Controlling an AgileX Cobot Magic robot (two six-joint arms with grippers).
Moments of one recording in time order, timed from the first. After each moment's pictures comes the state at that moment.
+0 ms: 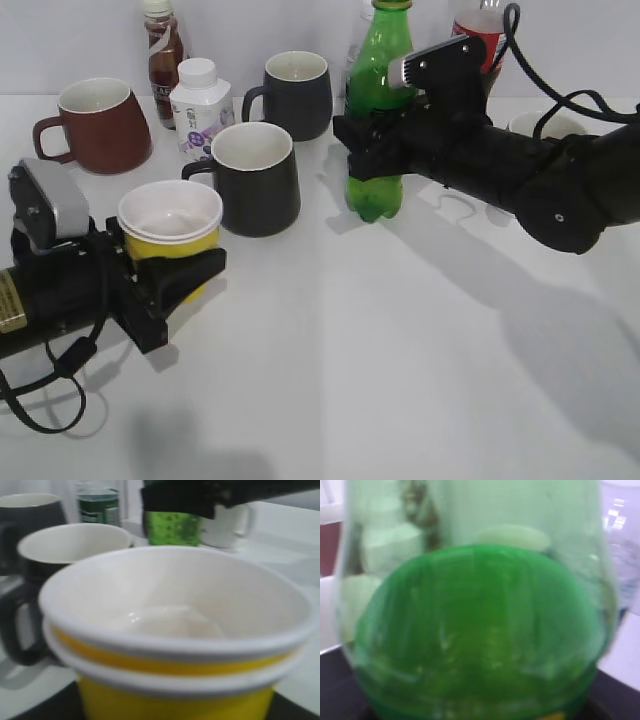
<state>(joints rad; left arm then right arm) -0.29 1.79 -0.36 0.67 -1.21 -0.17 0.45 1.95 -0.91 -0.30 -0.82 0.18</state>
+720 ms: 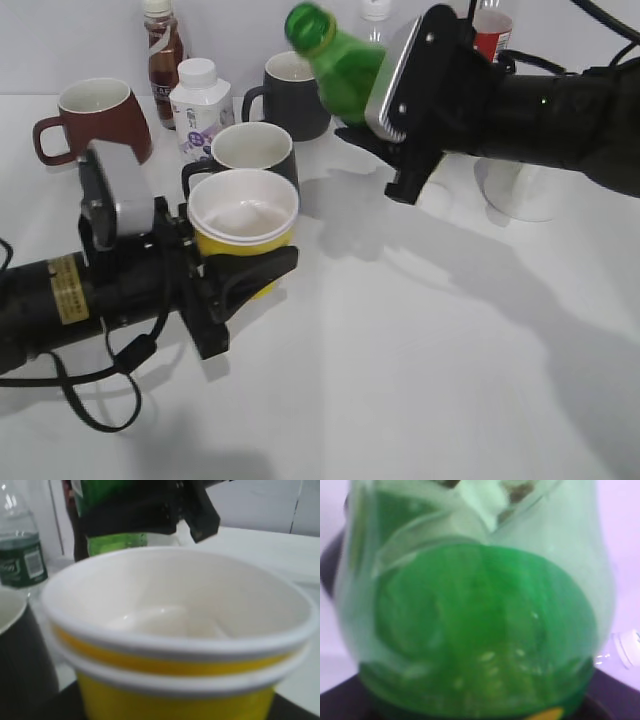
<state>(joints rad) -0.47 1.79 -0.44 0.69 -1.21 -0.19 0.45 1.72 -0.90 -0.75 -0.60 -0.13</state>
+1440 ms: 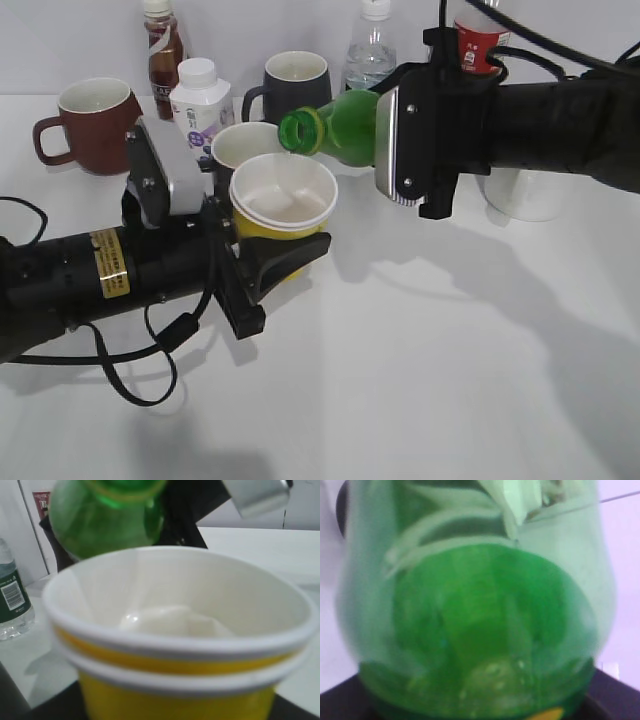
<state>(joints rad) -0.54 1.79 -0.57 0.69 -1.08 -0.19 0.45 1.71 -0.90 -0.89 -0.48 -0.48</state>
